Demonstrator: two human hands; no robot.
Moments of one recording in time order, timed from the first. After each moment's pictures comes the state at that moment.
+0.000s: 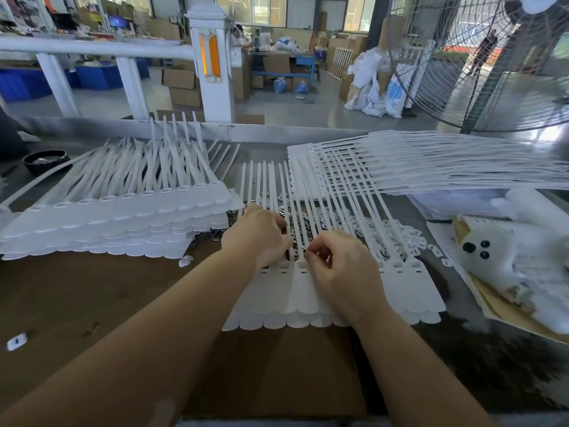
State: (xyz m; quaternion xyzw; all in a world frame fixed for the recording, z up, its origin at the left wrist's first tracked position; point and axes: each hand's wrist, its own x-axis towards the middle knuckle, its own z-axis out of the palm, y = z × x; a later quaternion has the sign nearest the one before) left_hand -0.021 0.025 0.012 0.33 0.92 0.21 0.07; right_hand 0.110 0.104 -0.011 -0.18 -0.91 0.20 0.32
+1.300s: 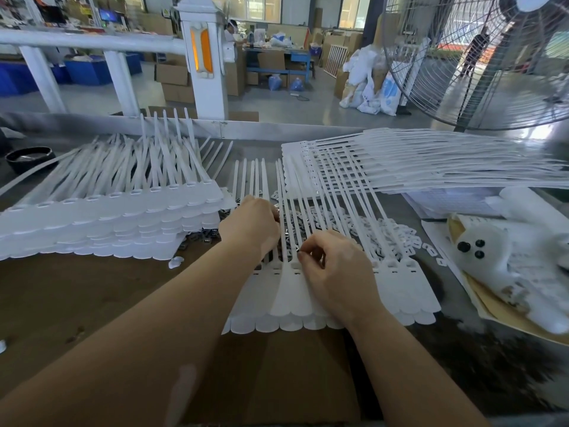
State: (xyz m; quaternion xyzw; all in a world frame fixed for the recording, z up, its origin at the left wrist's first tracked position) left_hand -0.031 0.042 0.010 0.31 0.92 0.23 0.02; right_hand 0.109 0.105 -0.009 -0.18 -0.92 0.20 0.29
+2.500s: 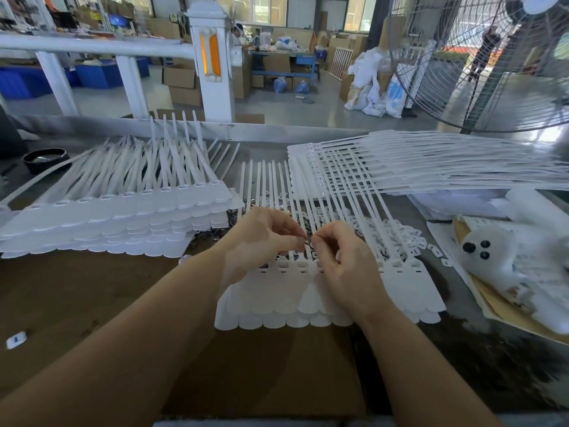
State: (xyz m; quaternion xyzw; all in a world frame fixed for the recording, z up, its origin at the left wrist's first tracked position) left_hand -0.003 0.001 0.029 0.38 0.75 0.48 0.26; right_hand 0.110 0.107 -0.009 -0.15 -0.86 0.35 0.34
